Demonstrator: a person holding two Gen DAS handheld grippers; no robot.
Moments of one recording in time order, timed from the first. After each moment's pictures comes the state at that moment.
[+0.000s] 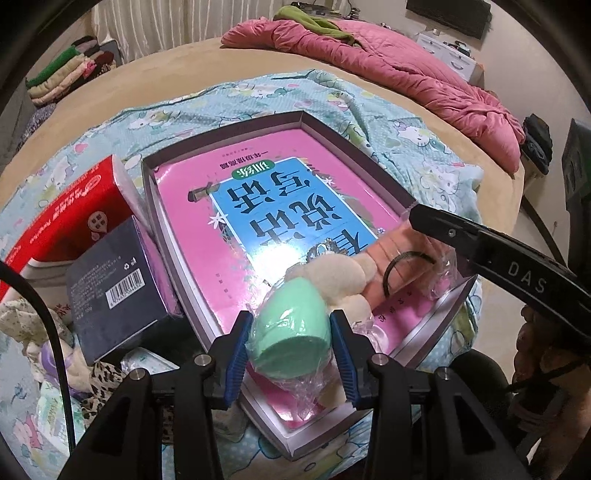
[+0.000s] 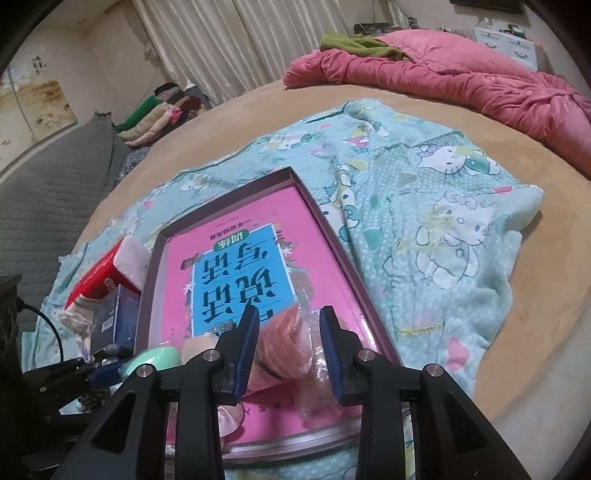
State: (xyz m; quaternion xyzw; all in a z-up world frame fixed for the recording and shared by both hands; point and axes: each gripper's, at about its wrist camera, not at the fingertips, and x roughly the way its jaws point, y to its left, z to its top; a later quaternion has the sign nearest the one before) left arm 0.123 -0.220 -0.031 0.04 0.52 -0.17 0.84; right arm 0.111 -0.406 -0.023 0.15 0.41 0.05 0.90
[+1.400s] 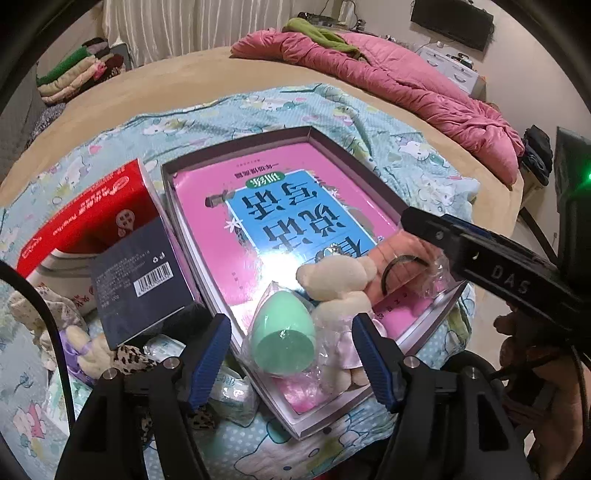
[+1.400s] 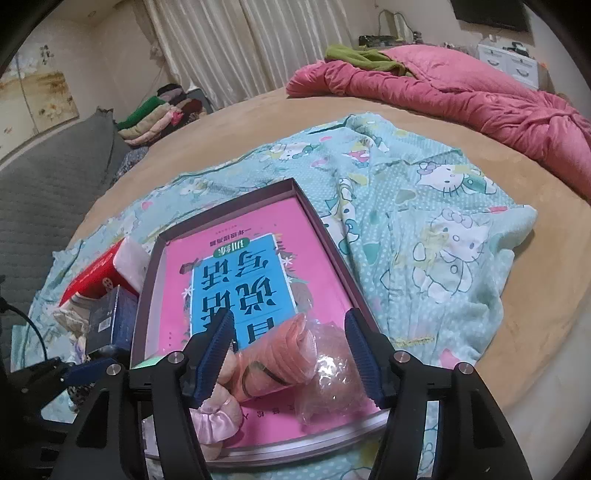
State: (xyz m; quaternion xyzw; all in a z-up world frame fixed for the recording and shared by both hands) left arm 0.108 -0.208 -0.013 0.03 0.50 -0.16 0.85; right arm 0.109 -0.398 -0.014 0.12 0.40 0.05 0.91
